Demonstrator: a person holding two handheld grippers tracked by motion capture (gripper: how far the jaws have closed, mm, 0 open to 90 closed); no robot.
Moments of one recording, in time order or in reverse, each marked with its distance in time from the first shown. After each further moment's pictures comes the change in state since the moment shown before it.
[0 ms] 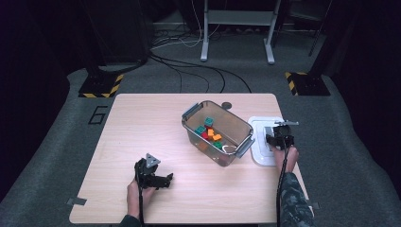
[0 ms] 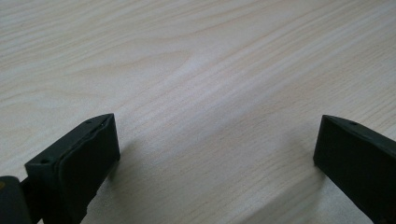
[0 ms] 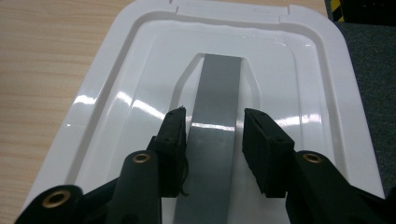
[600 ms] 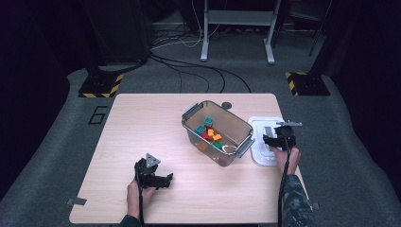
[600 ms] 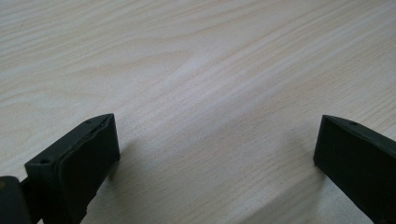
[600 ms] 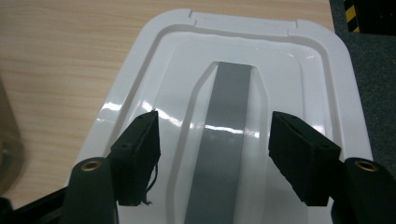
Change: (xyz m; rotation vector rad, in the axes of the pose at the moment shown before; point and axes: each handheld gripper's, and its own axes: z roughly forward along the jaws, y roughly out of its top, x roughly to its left) left arm 0.000 0.000 0.000 0.000 0.000 0.000; right arm -0.001 0.000 -0.015 -0.031 0.063 -0.013
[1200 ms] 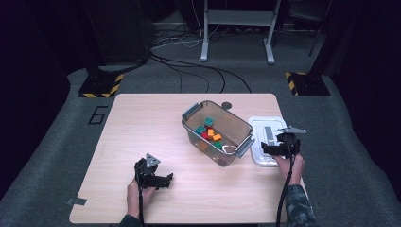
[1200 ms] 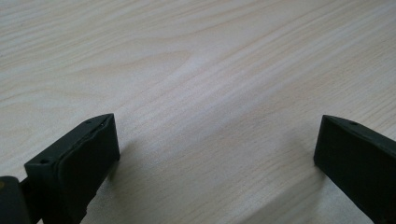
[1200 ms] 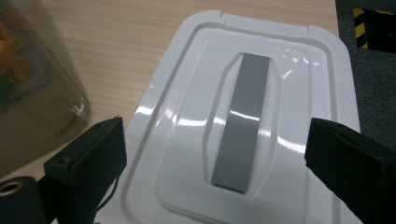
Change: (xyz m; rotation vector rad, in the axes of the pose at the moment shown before) left arm 0.000 0.000 0.000 0.001 -0.002 0.002; right arm 0.013 -0.014 -0.043 -0.027 0.040 -0.087
